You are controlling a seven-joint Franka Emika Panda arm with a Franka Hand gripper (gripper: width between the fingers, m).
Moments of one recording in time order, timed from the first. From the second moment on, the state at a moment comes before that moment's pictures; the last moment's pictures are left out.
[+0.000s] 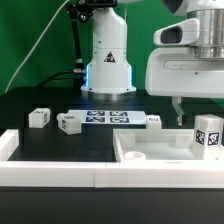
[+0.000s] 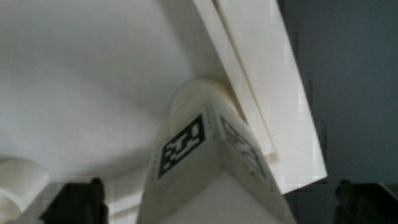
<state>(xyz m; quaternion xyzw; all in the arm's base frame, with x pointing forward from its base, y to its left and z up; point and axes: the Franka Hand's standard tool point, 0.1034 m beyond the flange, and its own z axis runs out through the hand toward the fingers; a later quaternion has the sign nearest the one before) 0.618 0.124 0.078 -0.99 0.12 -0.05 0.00</state>
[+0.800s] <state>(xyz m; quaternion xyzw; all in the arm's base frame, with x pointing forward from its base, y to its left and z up) 0.621 0.110 0.077 -0.99 -0.14 -0.06 -0.02</state>
